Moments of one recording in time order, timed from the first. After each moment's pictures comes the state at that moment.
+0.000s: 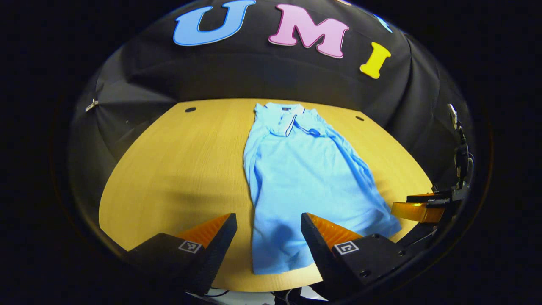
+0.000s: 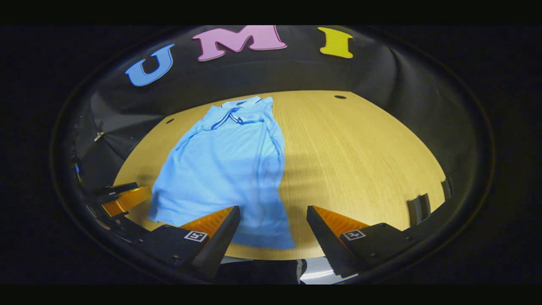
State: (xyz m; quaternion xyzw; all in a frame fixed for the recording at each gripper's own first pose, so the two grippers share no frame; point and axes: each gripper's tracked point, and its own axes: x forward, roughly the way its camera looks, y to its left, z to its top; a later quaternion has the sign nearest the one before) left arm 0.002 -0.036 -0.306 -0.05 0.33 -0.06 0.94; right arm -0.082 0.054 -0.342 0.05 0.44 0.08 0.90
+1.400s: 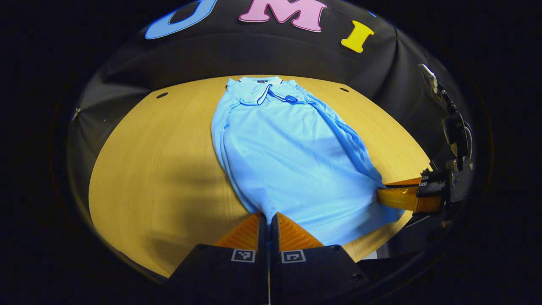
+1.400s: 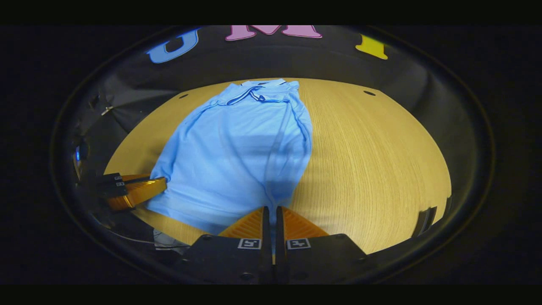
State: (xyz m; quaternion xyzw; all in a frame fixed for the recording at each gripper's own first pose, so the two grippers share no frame) left arm 0.000 -0.085 -0.345 -0.01 0.39 -0.12 0.91; right arm -0.077 0.077 -0.368 -0.02 0.47 0.15 0.87
